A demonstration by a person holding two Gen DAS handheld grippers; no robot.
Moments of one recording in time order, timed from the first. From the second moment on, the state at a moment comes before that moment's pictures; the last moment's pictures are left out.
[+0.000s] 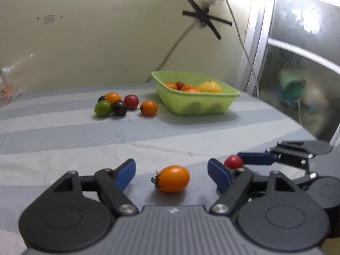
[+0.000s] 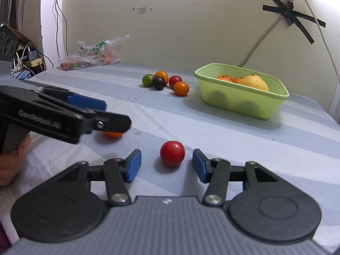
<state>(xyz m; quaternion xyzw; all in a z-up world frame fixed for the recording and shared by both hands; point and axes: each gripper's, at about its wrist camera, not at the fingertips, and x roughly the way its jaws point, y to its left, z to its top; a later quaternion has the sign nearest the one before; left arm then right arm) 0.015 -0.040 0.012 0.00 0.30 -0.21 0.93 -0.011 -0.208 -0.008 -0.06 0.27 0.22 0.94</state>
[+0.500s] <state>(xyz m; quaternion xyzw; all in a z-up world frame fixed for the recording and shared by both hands) 0.082 -0.060 0.047 -0.04 0.31 -0.25 0.92 0.025 -0.241 0.023 -0.02 0.20 0.19 0.96</state>
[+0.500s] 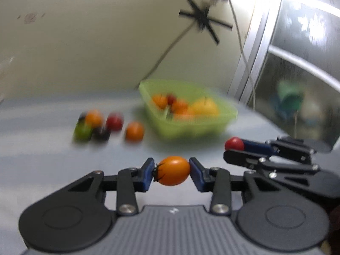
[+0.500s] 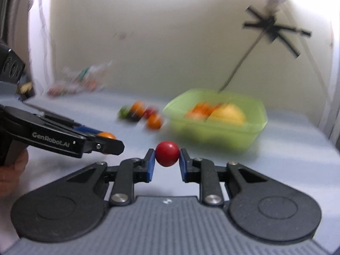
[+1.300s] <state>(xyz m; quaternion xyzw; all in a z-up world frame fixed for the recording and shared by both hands) 0.198 -0.105 0.053 -0.13 0.34 -0.23 0.90 0.146 -0.298 0.020 0.07 0.16 0.10 0.98</state>
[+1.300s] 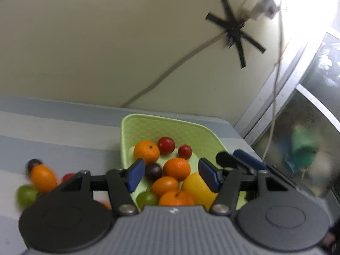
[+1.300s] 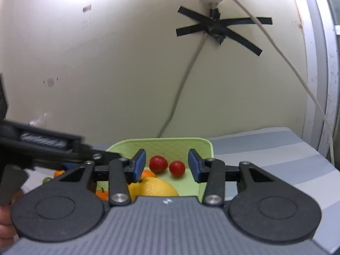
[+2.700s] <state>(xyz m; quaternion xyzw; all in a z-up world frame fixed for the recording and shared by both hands) 0.022 0.006 0.035 0.05 0.07 0.11 0.99 0.060 -0.191 0.018 -0.01 0.06 0.14 0.99</state>
